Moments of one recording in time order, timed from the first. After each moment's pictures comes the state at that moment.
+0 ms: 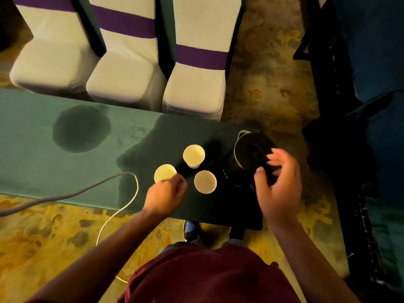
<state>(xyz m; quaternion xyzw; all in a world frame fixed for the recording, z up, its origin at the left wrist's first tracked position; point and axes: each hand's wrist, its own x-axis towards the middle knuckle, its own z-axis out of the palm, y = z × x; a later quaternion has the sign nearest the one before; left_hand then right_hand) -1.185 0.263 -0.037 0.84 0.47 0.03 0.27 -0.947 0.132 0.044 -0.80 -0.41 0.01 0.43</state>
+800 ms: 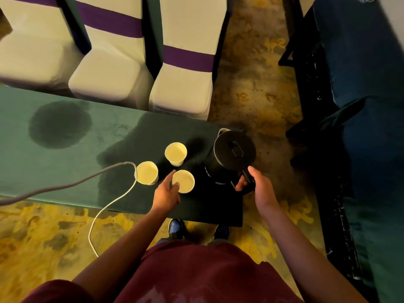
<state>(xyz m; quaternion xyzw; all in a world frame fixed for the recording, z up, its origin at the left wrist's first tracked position) -1.132 0.227 -0.087 0.56 0.59 0.10 0.57 -0.897 0.108 0.002 -0.76 -0.16 0.44 0.45</state>
